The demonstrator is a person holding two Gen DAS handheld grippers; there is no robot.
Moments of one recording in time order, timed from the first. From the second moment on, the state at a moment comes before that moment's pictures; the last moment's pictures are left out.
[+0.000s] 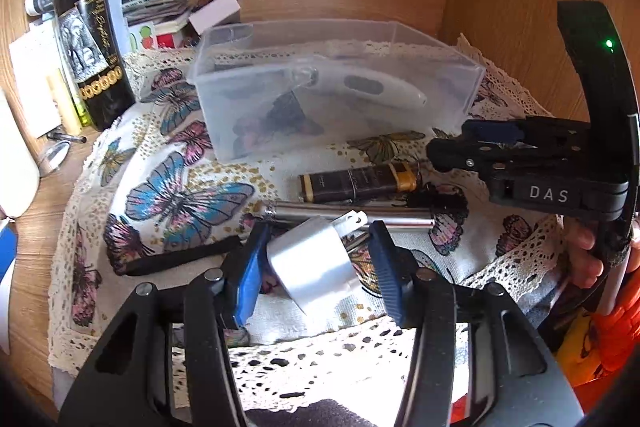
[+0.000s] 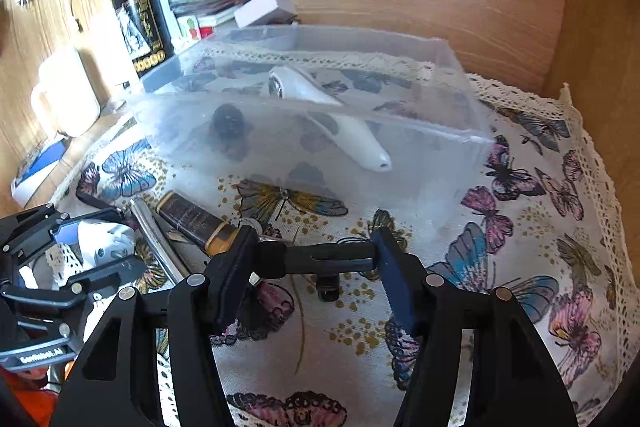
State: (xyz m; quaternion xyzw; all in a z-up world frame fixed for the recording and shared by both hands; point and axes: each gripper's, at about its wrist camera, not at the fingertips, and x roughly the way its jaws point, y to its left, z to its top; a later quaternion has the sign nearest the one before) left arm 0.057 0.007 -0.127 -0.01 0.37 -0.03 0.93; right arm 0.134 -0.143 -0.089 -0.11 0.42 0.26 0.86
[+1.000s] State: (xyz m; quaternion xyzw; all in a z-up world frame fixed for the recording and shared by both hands) left arm 0.056 0.051 -0.094 -0.05 0.35 0.00 0.94; right arm 0.160 -0.154 -0.023 -0.05 0.32 0.24 0.92
